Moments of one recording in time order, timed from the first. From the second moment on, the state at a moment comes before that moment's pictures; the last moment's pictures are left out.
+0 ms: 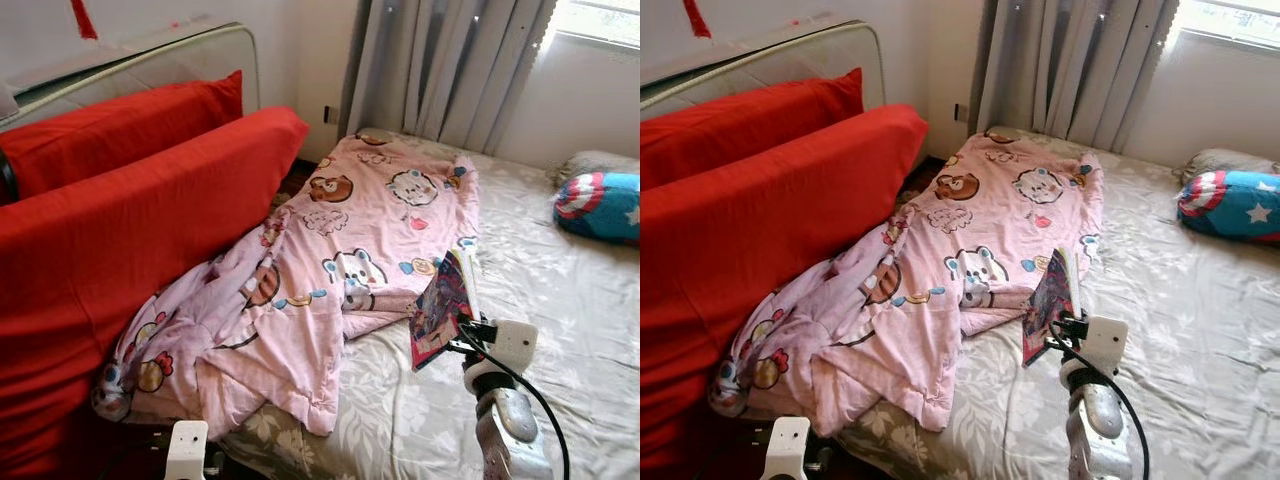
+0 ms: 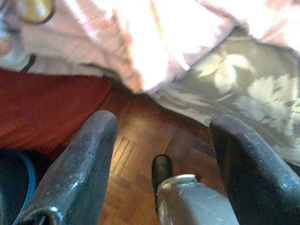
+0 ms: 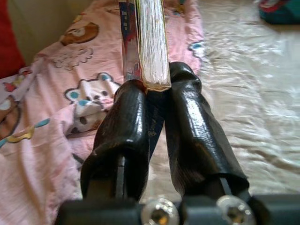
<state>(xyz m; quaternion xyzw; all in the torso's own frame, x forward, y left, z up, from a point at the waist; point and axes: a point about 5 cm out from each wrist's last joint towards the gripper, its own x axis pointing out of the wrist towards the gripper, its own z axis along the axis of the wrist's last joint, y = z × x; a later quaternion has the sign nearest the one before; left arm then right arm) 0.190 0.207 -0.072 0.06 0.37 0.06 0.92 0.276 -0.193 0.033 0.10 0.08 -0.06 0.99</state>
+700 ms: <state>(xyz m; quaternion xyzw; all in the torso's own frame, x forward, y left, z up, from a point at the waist) 0.194 0.216 -0.068 0.08 0.37 0.07 0.92 0.281 -0.177 0.034 0.10 0.08 -0.04 0.99</state>
